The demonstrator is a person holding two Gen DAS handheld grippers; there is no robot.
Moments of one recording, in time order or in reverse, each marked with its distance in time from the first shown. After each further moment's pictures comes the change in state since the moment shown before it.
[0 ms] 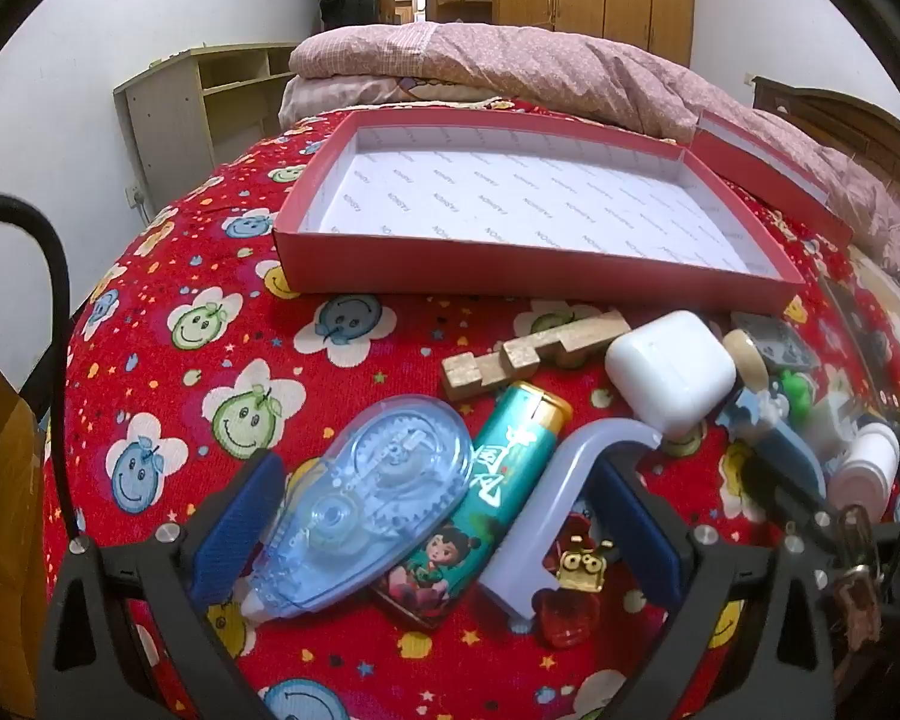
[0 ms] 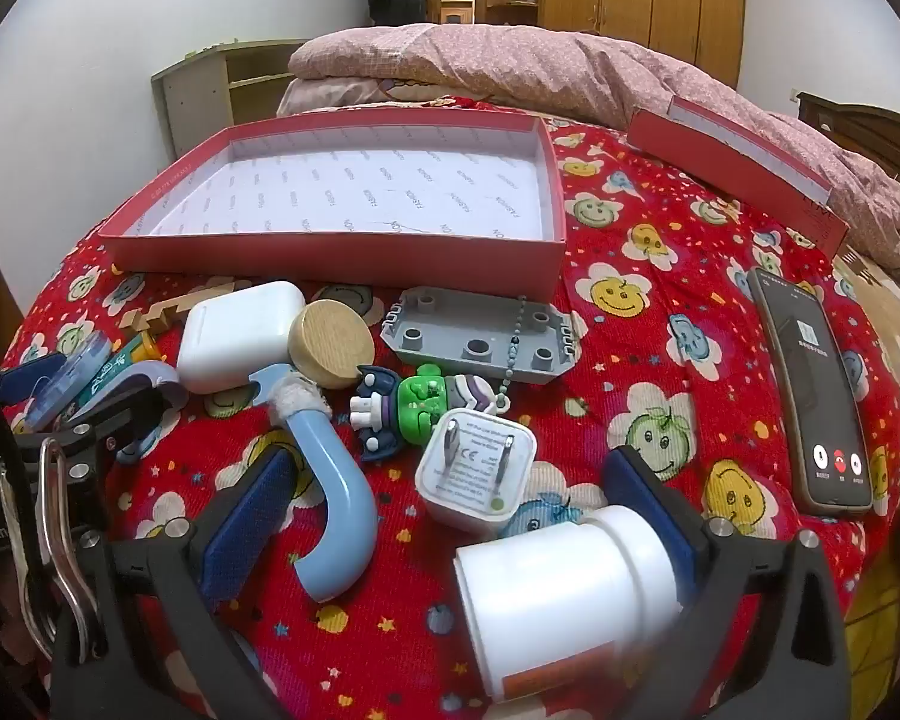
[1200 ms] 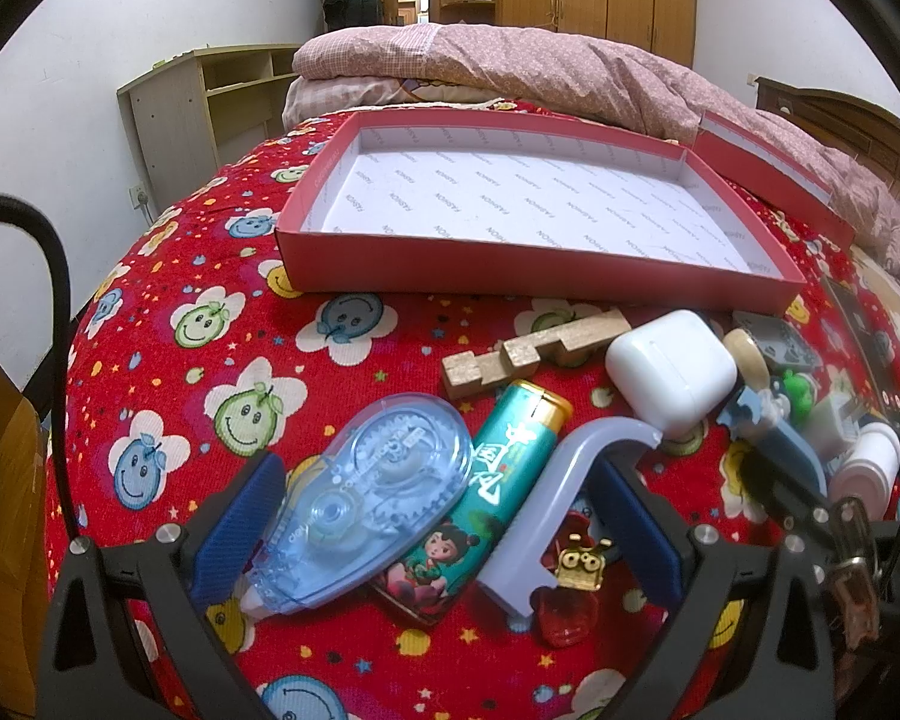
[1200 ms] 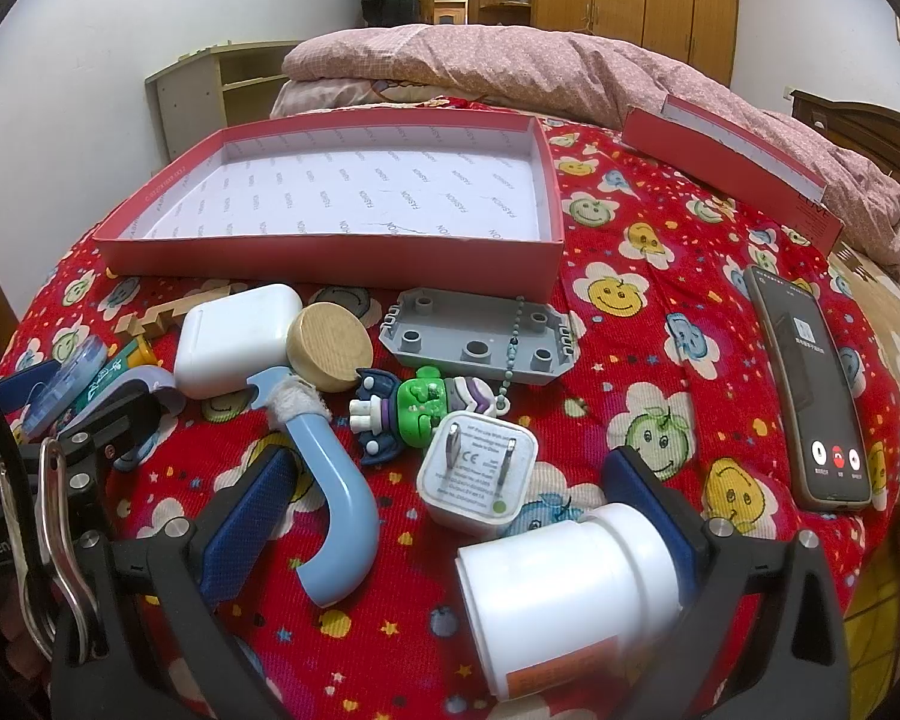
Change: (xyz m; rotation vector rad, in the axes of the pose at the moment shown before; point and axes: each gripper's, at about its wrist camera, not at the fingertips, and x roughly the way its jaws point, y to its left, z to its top) left arm 0.000 0.000 0.000 0.000 0.001 0.006; right arm 0.001 0.001 0.001 0.007 0.000 -0.008
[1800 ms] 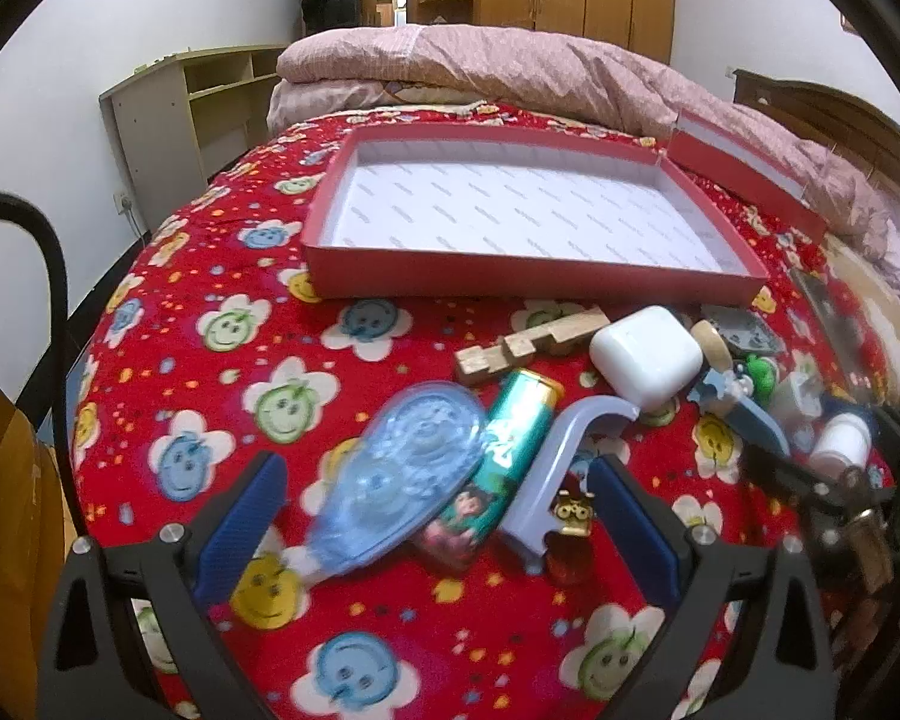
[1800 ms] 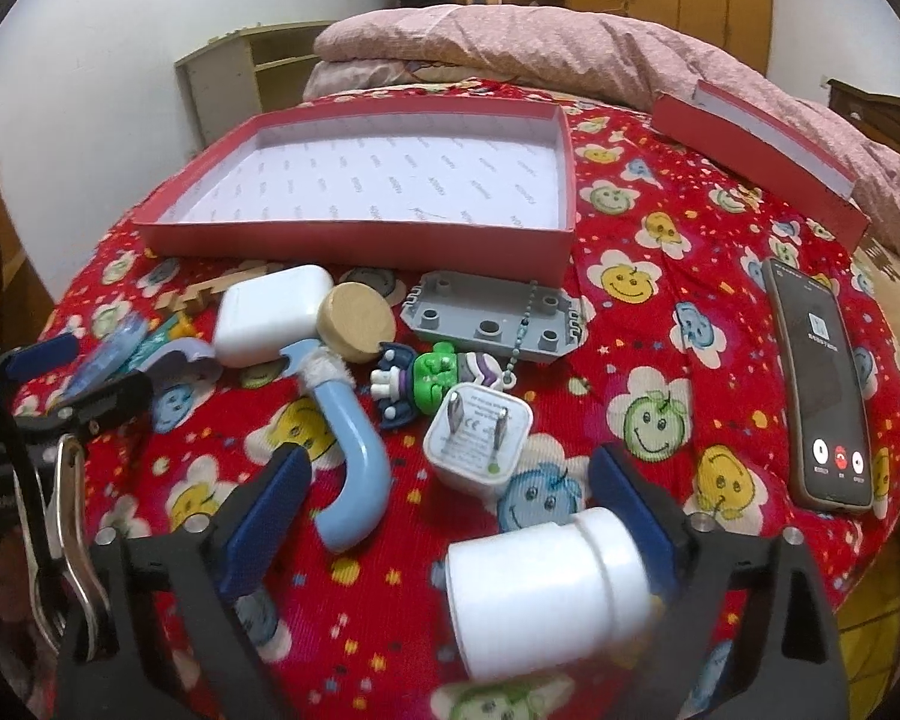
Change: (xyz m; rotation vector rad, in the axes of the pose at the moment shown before) left arm -0.030 0.017 0.002 0.032 0.013 -0.051; right arm -0.018 -0.009 0.002 -0.030 0.063 0.108
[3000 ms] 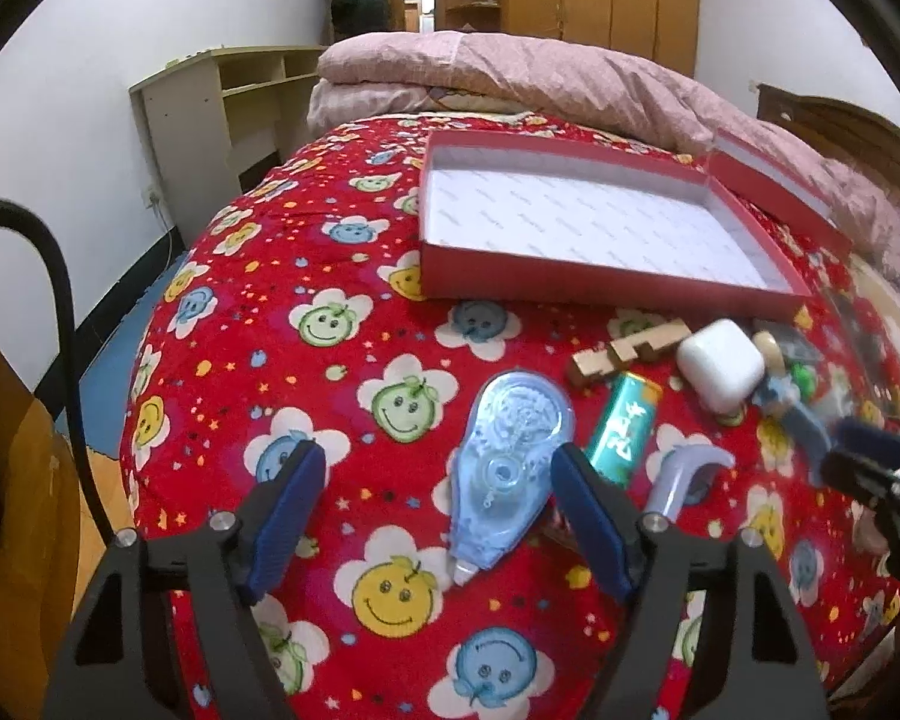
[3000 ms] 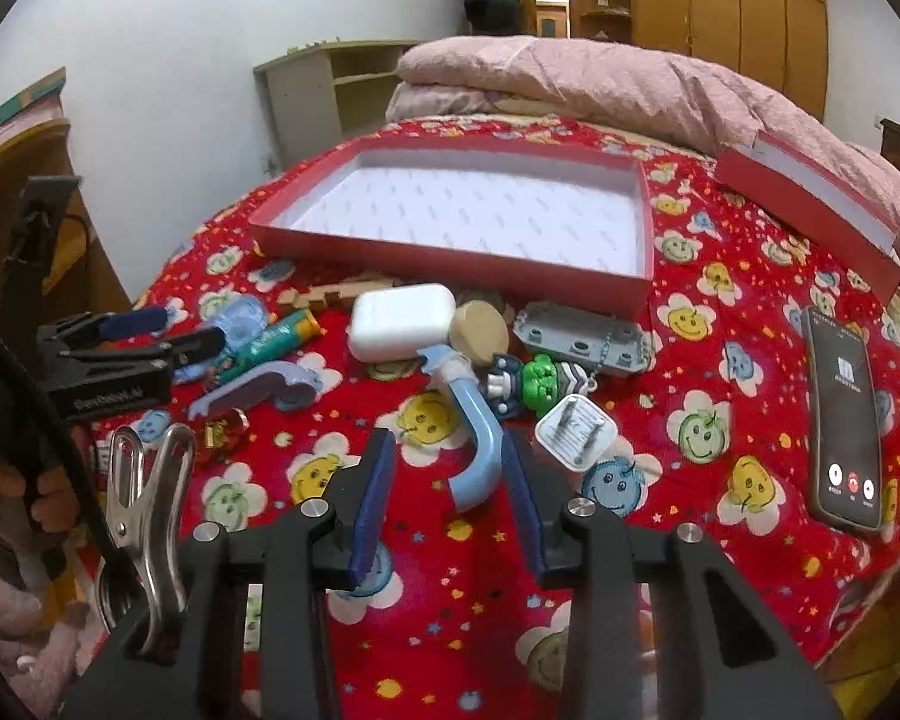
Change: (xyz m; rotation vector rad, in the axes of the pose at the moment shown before) left arm 0.000 0.043 -0.001 -0.038 -0.016 0.050; right arm -0.032 0.026 -0.007 -0.093 -0.053 0.129
